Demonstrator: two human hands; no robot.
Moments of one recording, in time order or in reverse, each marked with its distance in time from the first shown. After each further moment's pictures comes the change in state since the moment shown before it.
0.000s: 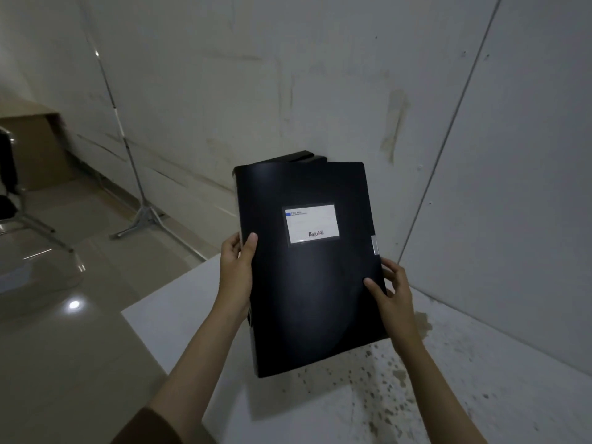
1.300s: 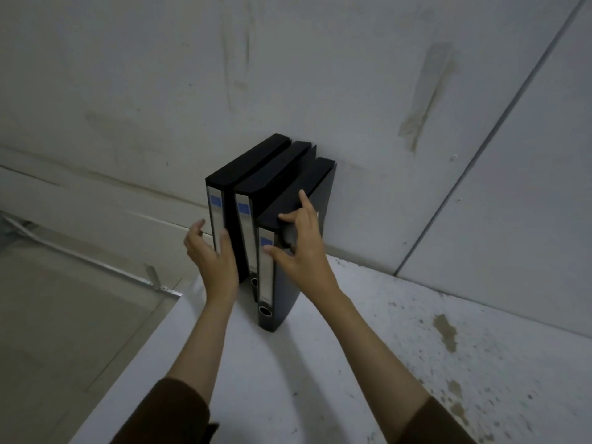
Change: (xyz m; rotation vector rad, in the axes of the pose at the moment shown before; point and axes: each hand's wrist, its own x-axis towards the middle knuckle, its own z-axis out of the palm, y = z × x) left_hand 0.290 -0.096 0.002 0.281 0.000 0.142; right_hand 0.187 -0.007 0.234 -0.484 -0.043 -0.234
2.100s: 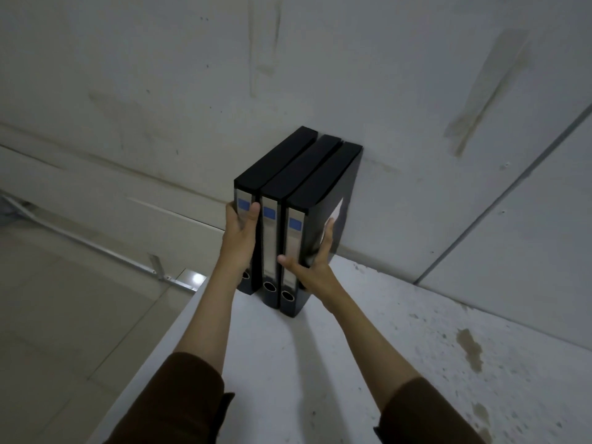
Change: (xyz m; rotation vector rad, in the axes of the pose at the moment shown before) left_hand 0.069 -0.014 0.013 -0.073 -0.455 -0.186; right_hand 0.022 0.074 0.055 0.317 -0.116 0.462
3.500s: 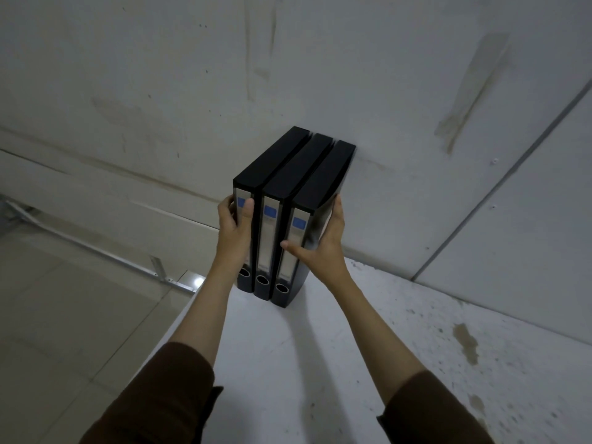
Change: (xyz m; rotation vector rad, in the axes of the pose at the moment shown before) left_hand -0.007 0.003 -0.003 -0.011 0.051 0.094; right_hand 0.005 -0.021 -0.014 -0.217 0.216 -0.248
